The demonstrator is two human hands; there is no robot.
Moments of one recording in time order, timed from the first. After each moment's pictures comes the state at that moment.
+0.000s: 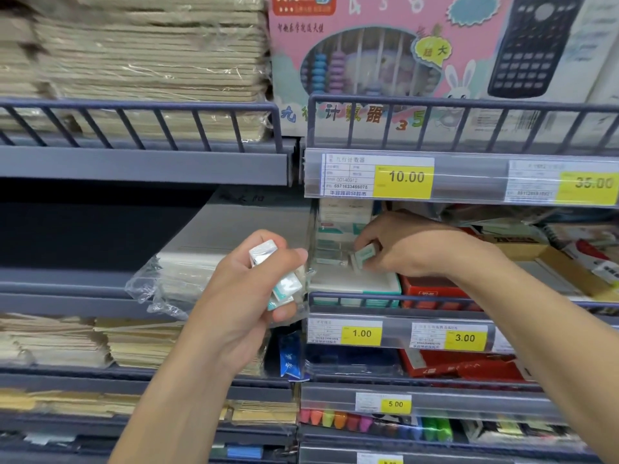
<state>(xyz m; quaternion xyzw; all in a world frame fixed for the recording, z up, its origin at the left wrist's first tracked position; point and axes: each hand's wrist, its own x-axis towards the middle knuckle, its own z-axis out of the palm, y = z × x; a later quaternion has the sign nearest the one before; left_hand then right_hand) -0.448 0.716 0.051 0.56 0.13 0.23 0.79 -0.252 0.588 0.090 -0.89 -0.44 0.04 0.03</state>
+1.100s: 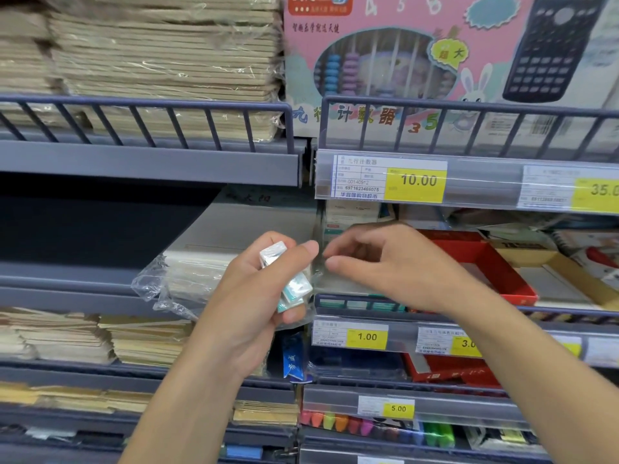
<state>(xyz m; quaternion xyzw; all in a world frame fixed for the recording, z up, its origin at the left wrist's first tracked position) -0.448 0.713 0.050 0.56 0.12 0.23 0.79 -0.299 0.577 0.077 -0.79 -0.51 0.05 0.33</state>
